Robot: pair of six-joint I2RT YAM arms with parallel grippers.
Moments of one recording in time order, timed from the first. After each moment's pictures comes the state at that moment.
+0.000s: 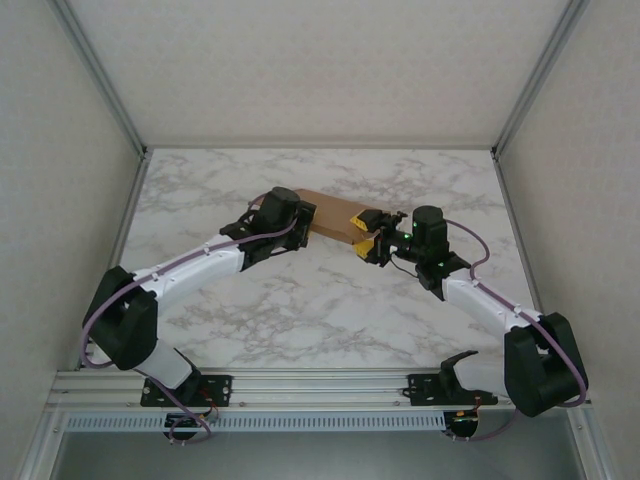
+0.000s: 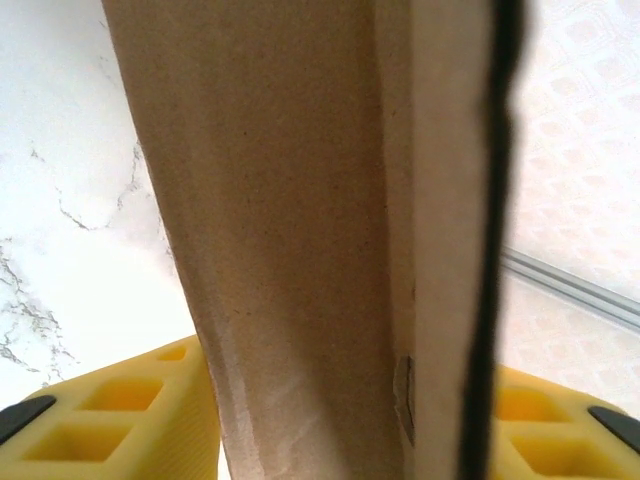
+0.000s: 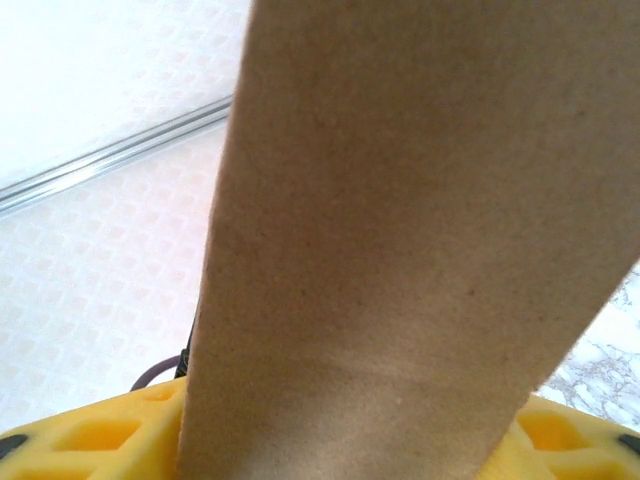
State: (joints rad) left arm -0.64 1.54 1.11 -0.21 -0.07 -1.77; right arm 0.41 1.25 0.65 0.26 -0.63 1.69
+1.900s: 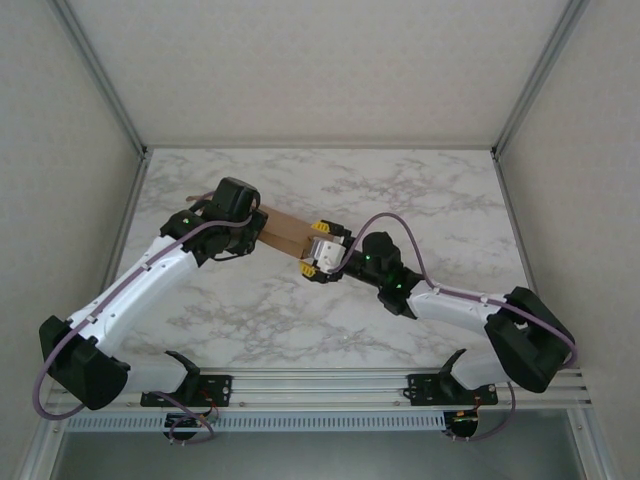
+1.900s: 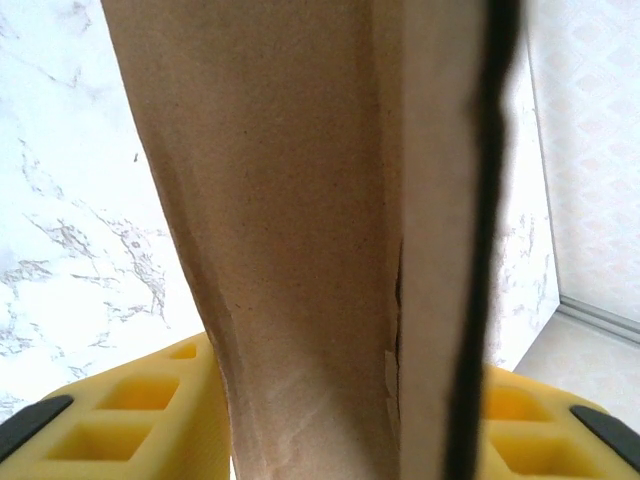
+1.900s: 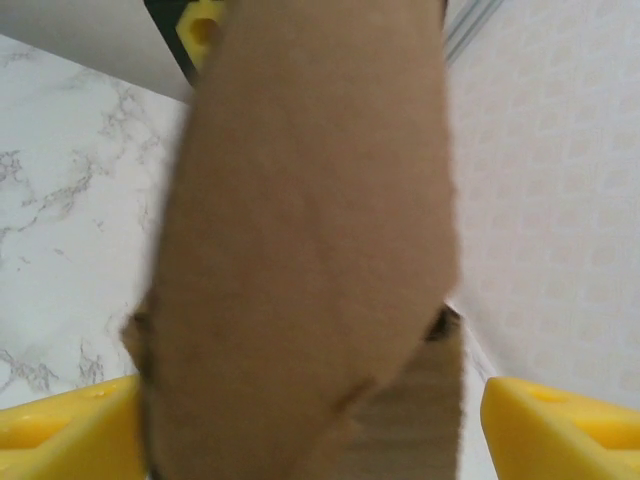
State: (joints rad) left arm -0.52 1.29 1.24 -0.84 -0.14 -1.55; right arm 0.83 1.39 0.63 0.61 -0.25 -0.64
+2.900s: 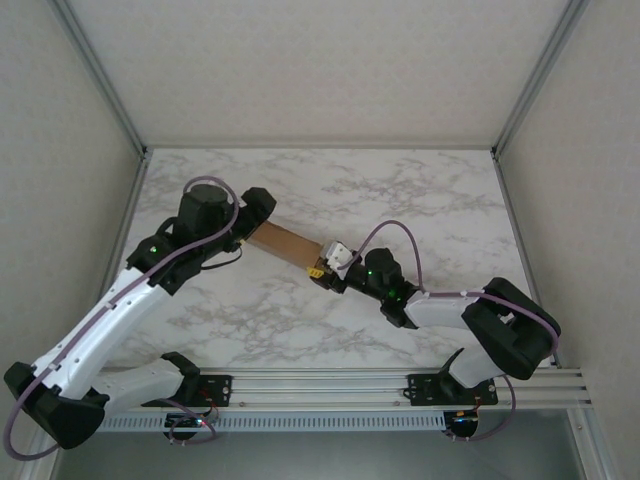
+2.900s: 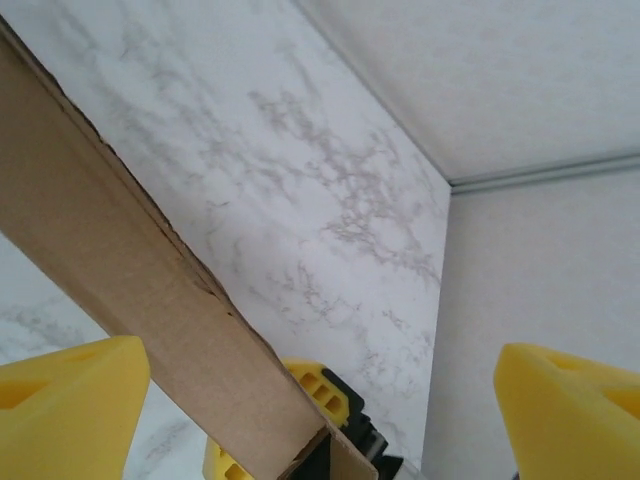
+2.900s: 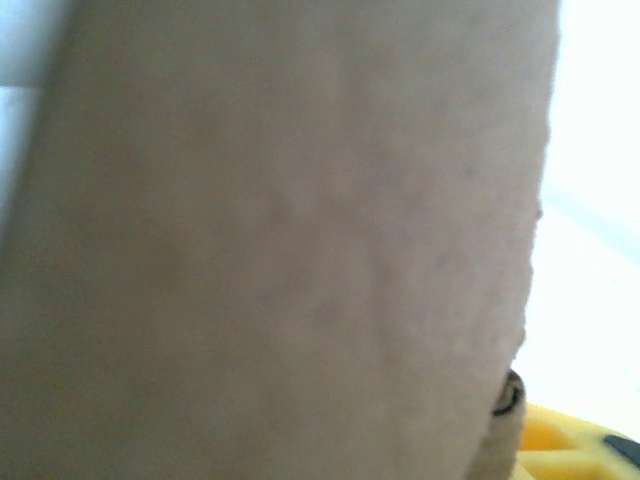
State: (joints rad) left arm -0.54 1.05 1.15 -0.60 -0.05 -1.11; right arm 0.81 1.48 0.47 0.81 -0.22 -0.26
